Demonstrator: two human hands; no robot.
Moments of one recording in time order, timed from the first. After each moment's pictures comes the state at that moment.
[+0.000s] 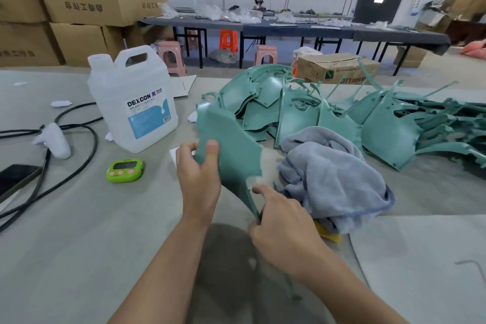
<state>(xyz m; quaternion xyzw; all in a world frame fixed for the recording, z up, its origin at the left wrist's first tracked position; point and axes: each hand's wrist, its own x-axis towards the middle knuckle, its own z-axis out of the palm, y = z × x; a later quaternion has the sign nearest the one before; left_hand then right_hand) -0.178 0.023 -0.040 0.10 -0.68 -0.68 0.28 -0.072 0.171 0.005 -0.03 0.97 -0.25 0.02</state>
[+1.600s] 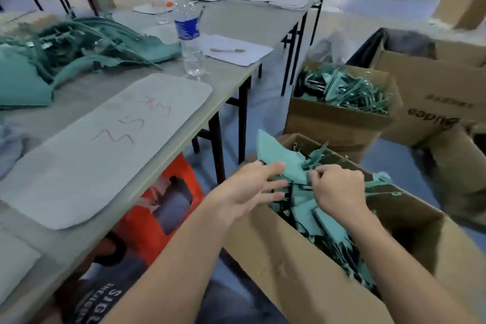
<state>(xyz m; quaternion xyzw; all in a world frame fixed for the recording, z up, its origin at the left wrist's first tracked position) 0.243 0.405 -0.070 -0.28 -0.54 -0.44 -0.65 0.431 0.486 -0.122 0.62 0.77 -0.01 -0.14</state>
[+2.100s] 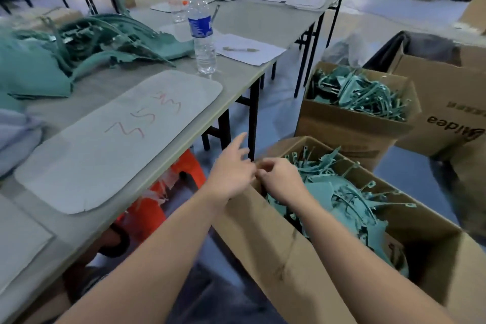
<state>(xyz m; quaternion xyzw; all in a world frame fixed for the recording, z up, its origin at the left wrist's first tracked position) 0.208 0.403 -0.070 -0.41 -0.69 -0.45 -0.39 0.326 0.478 -0.116 0.50 0.76 -0.38 -0.16</state>
